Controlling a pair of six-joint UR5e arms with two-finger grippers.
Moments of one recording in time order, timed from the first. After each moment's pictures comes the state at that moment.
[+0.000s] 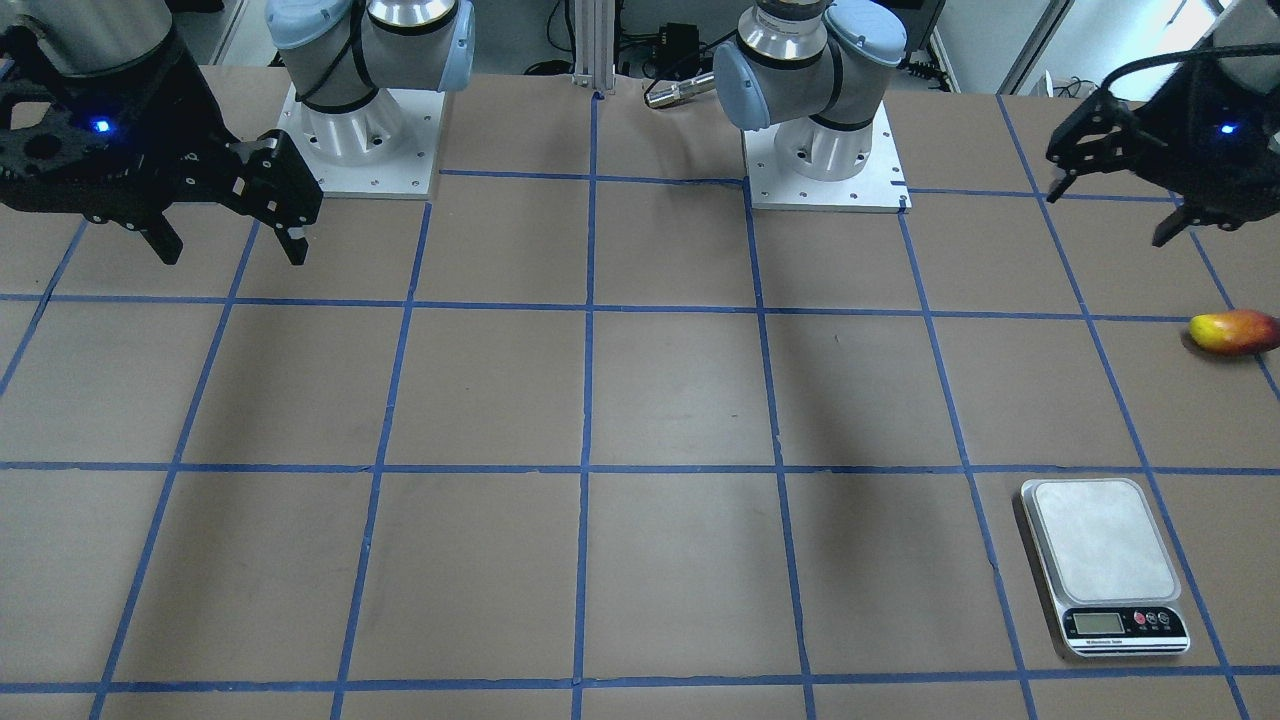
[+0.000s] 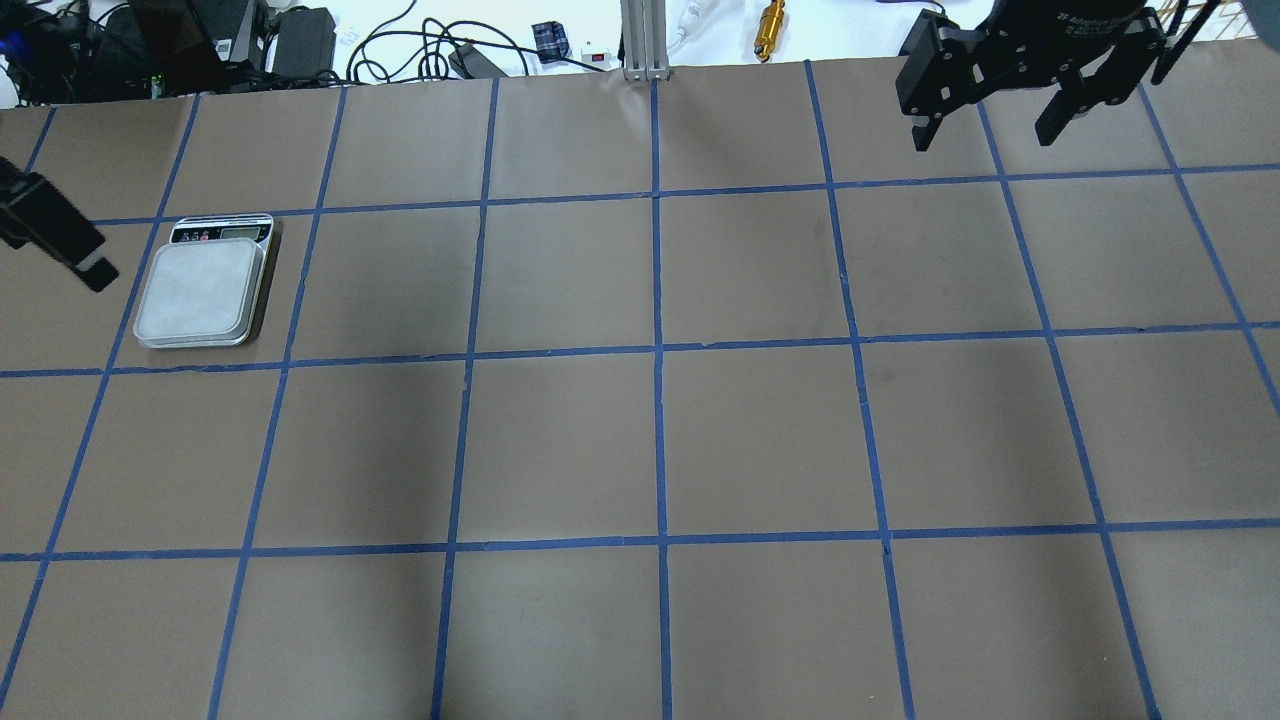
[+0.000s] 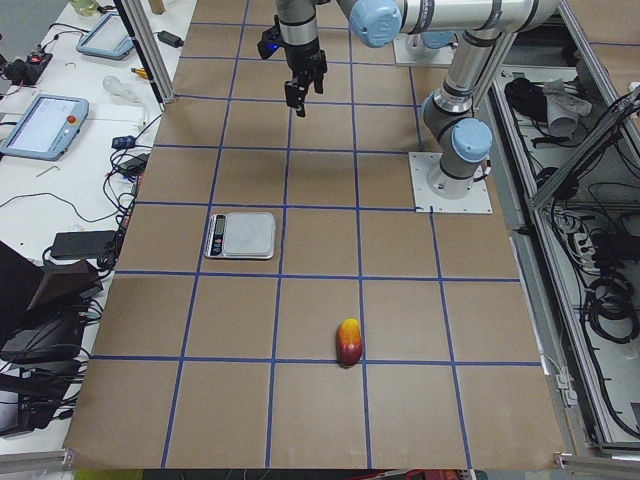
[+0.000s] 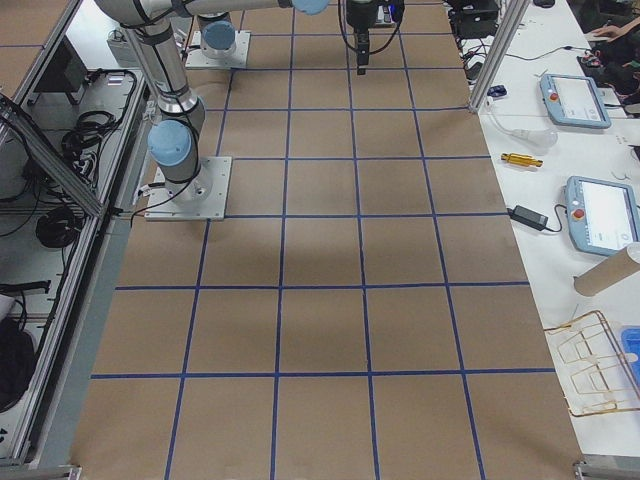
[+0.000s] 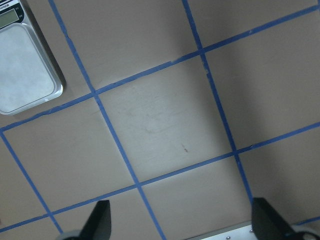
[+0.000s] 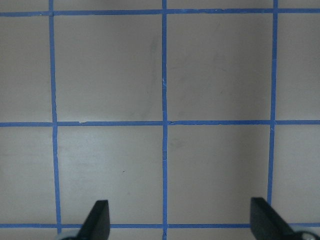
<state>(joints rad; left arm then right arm) -1.12 -1.56 -1.45 -1.80 1.66 0.98 1.54 -1.52 1.41 -1.53 -1.56 -0.04</state>
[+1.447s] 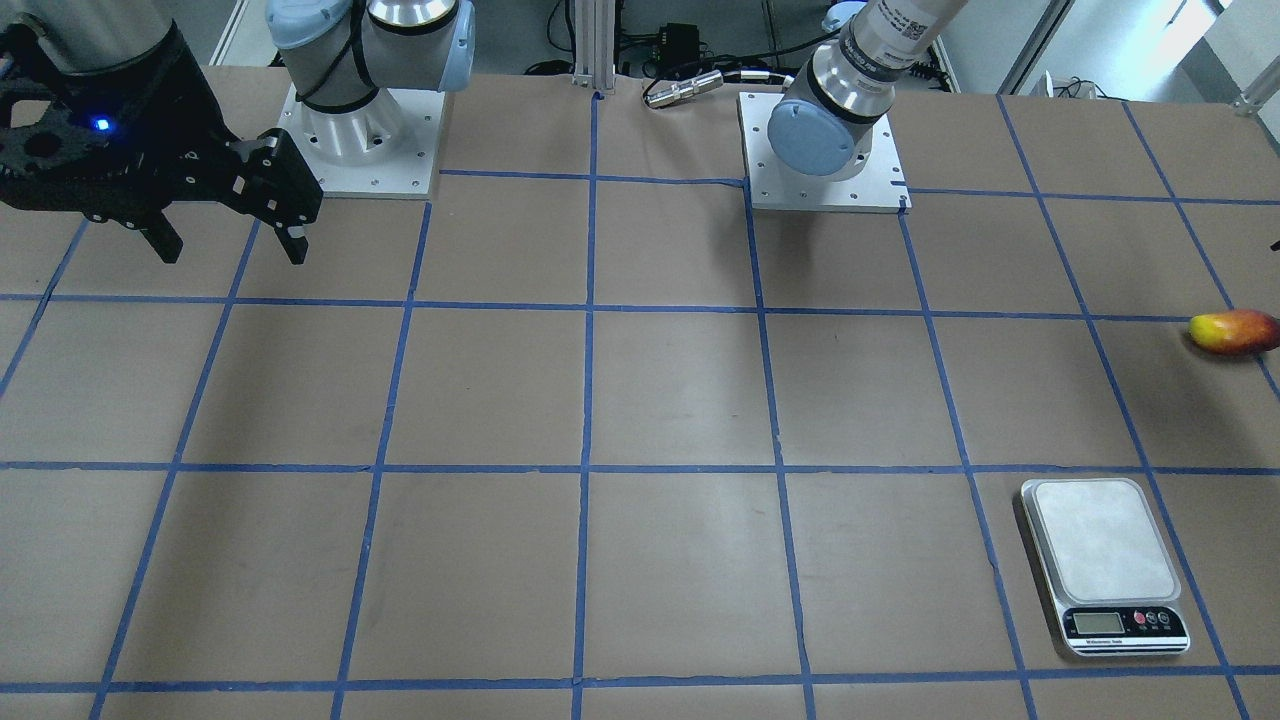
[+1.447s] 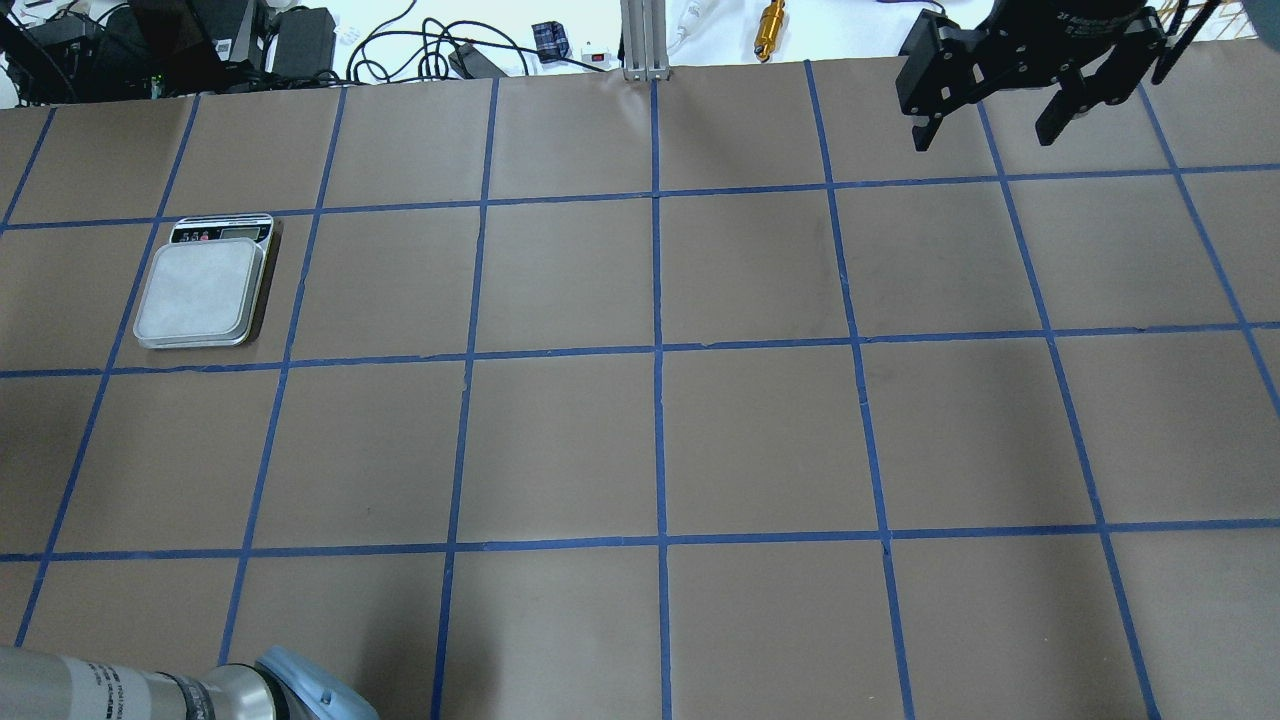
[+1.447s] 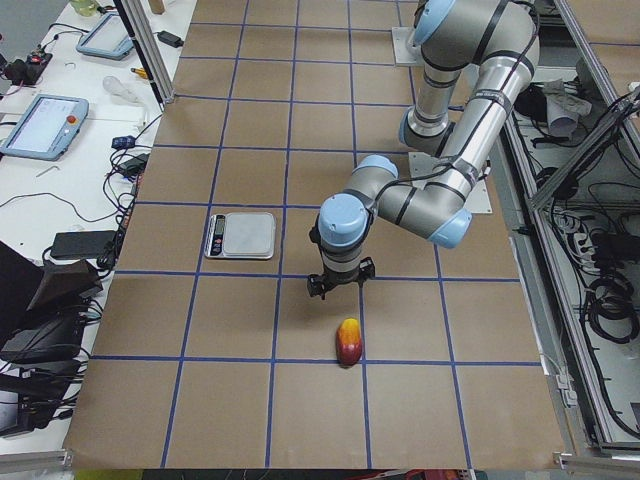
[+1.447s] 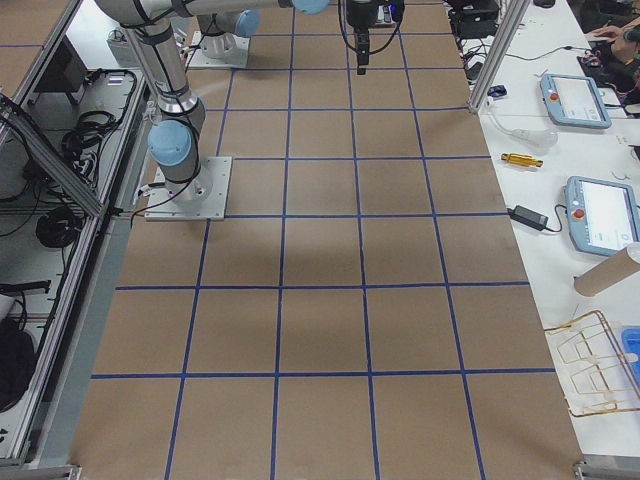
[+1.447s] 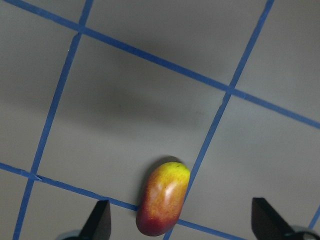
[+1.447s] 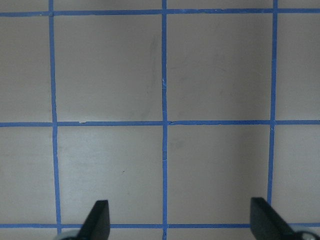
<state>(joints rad) -0.48 -1.90 -1.59 -1.22 1.65 2.39 1.54 -1.52 1.41 -1.53 -1.56 -0.04</state>
